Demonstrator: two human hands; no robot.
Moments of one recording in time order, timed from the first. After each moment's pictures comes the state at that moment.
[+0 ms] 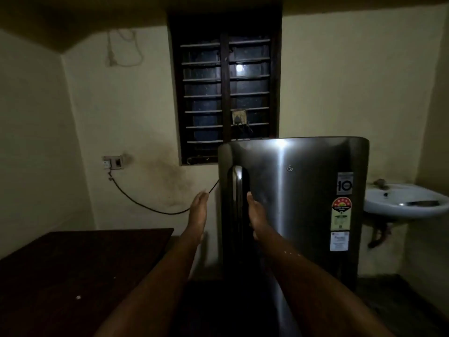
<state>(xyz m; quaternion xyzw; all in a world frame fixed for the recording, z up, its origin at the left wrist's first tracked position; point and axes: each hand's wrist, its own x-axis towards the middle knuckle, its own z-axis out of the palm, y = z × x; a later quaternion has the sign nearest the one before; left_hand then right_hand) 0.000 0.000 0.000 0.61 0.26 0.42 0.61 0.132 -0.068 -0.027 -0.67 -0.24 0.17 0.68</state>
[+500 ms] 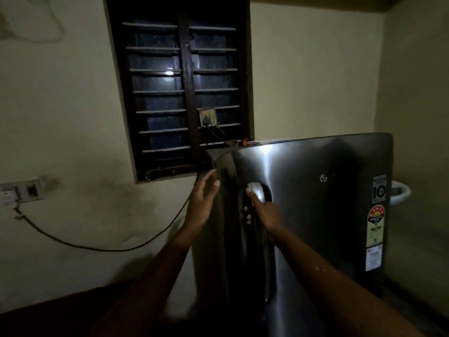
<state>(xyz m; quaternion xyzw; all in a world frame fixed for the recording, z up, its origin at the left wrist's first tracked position) 0.113 0.191 0.037 0.75 0.03 0.41 0.52 0.177 0.047 0.017 -0.69 -0.16 0.10 0.70</state>
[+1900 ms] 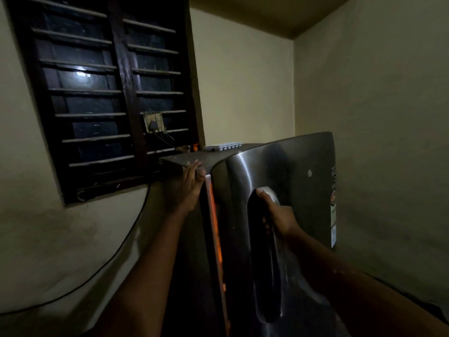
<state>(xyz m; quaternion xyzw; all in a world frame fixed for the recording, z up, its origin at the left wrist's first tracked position) 0.187 0.249 0.054 0.80 -0.12 0.34 0.48 0.139 0.034 0.022 -0.68 -0.01 -0.04 0.74</state>
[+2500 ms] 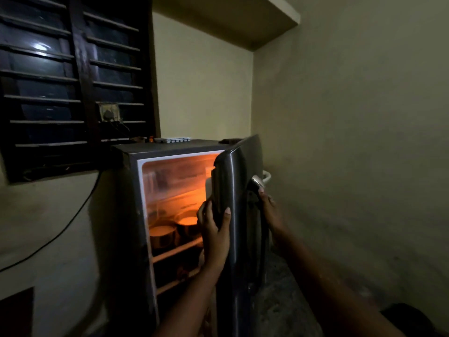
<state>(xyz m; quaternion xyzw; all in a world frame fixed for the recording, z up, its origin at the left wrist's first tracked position) 0.009 -0.059 -0.039 0.68 -0.04 0.36 0.63 0.034 -0.186 0.003 -0.71 -0.06 -0.11 0.69</state>
